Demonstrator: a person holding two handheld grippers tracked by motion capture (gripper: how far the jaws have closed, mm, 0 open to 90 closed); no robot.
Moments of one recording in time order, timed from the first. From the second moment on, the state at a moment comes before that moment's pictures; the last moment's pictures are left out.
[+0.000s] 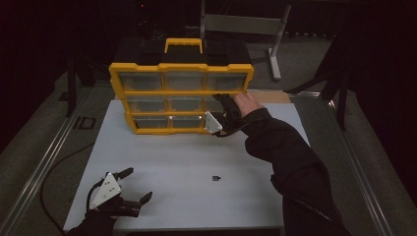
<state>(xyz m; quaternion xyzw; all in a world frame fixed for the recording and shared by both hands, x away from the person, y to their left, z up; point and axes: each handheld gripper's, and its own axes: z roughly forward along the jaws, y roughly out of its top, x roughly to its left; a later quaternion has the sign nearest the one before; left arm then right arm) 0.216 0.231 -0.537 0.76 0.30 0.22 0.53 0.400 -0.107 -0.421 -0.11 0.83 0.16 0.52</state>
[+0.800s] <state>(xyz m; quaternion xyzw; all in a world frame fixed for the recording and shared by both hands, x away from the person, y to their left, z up) 0.216 0.230 -0.538 0.76 0.30 0.22 0.52 0.403 -0.085 -0.434 -0.09 0.81 0.07 0.57</state>
